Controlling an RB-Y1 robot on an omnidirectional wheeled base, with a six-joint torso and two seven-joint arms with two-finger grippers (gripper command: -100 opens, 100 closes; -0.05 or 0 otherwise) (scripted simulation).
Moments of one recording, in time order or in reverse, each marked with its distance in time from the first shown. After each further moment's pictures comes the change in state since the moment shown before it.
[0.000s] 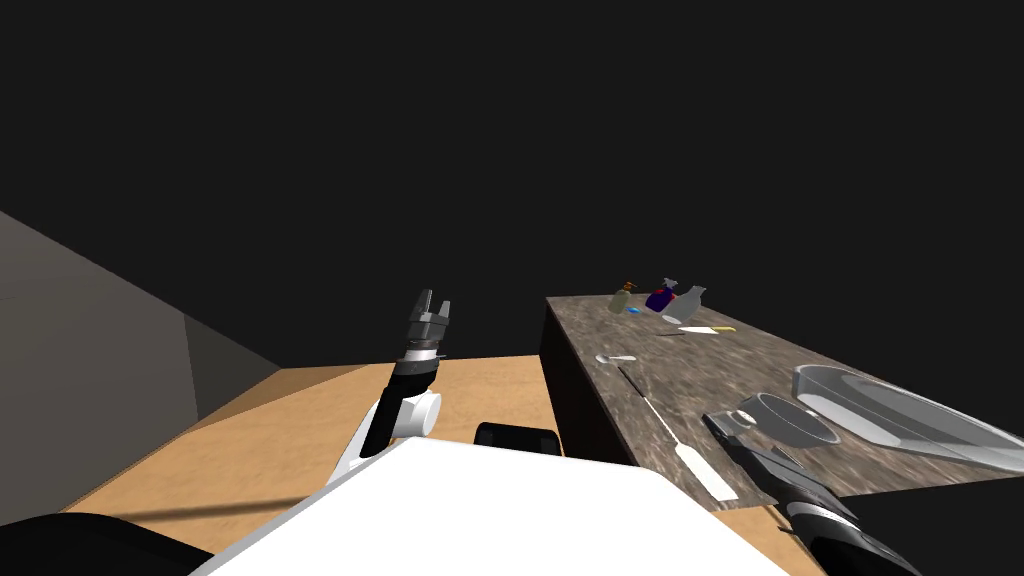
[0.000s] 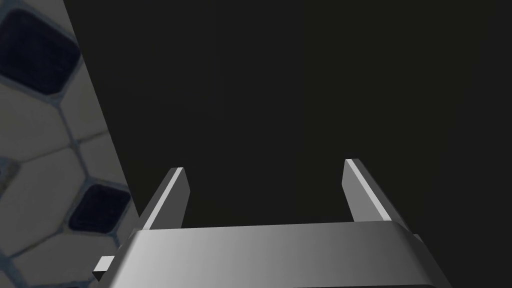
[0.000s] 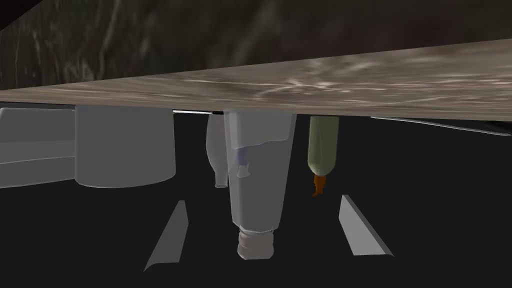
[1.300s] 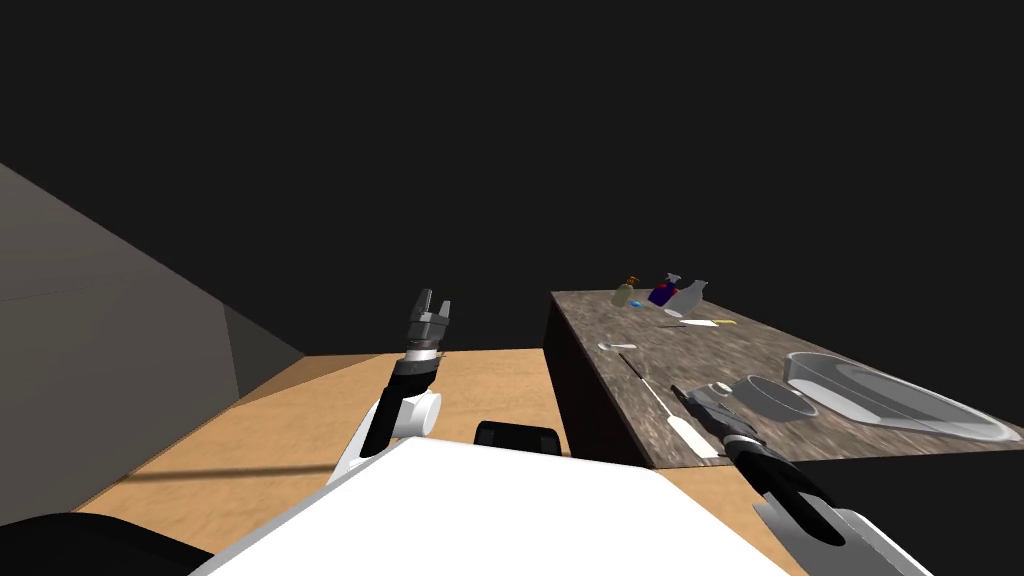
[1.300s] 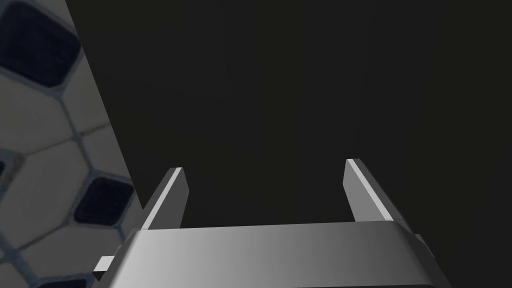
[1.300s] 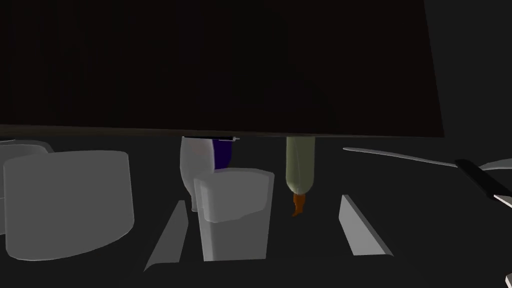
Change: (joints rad) left arm 0.000 0.000 0.000 0.000 0.000 0.000 0.000; right arm -0.341 -0.146 0.116 0.391 -0.104 -0.062 0.067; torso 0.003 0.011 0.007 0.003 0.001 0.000
